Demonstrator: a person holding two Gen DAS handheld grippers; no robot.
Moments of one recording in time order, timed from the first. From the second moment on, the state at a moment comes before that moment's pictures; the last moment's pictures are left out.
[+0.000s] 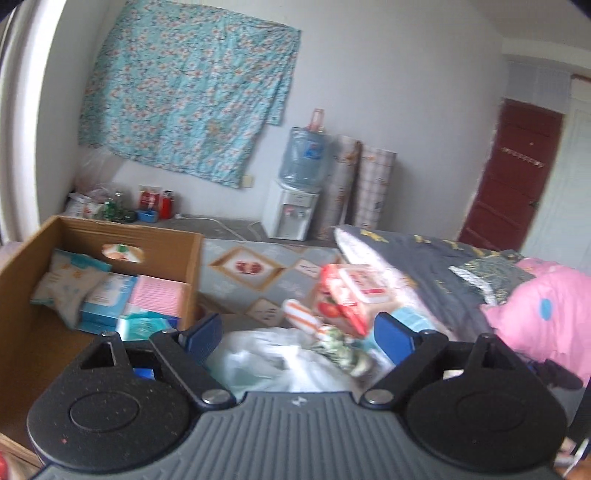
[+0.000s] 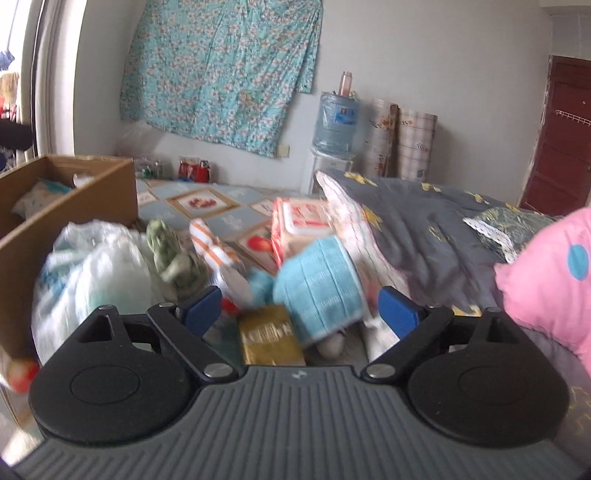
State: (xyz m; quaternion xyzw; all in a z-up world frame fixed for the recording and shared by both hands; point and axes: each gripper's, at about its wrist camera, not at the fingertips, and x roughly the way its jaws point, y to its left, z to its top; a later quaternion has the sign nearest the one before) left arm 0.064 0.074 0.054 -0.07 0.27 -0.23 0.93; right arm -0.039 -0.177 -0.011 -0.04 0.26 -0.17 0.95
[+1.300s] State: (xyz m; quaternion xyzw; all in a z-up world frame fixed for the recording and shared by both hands) left arm 0.113 -0.115 -0.042 0.10 0.30 -0.32 0.89; right arm 0.071 -0.329 -0.043 0.15 0.35 -0.11 0.92
